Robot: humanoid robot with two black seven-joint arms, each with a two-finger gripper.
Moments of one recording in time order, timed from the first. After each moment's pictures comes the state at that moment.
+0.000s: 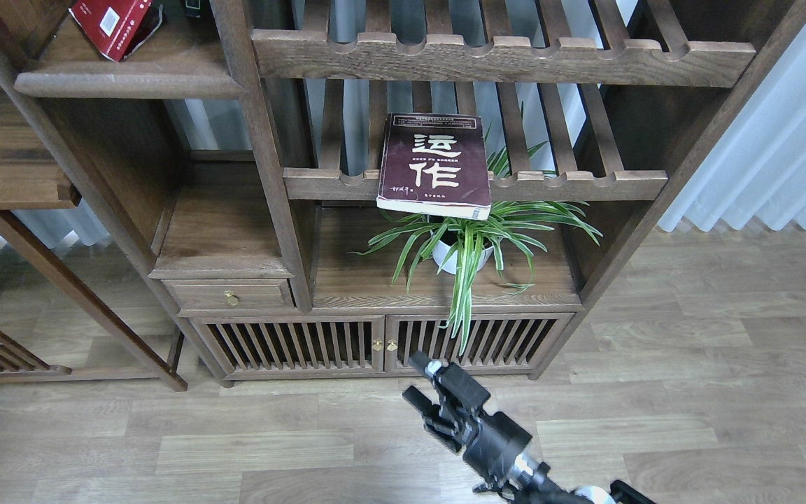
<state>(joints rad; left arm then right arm) -0.76 0.80 -1.10 -1.14 0.05 -0.49 0.49 0.00 0.01 0.86 1.09 0.39 0.58 -0.27</state>
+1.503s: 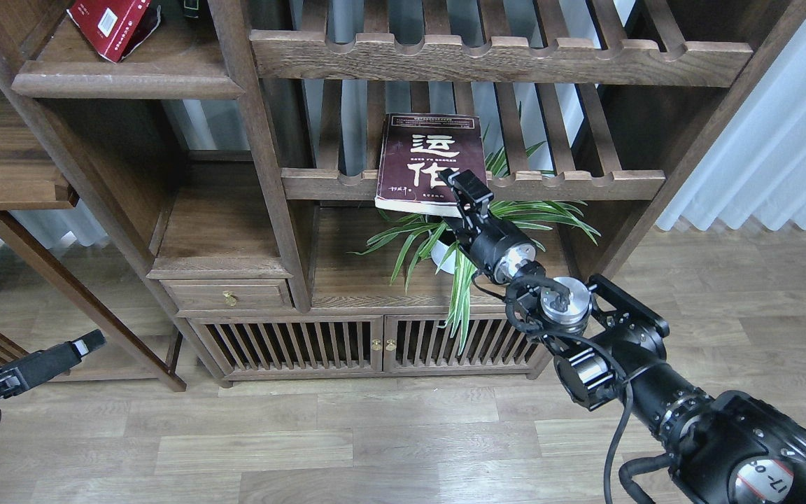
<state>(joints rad) 0.14 0.66 -1.43 -1.24 0.07 -0.49 0.49 0.64 0.02 0.85 0.65 0.53 0.23 -0.06</state>
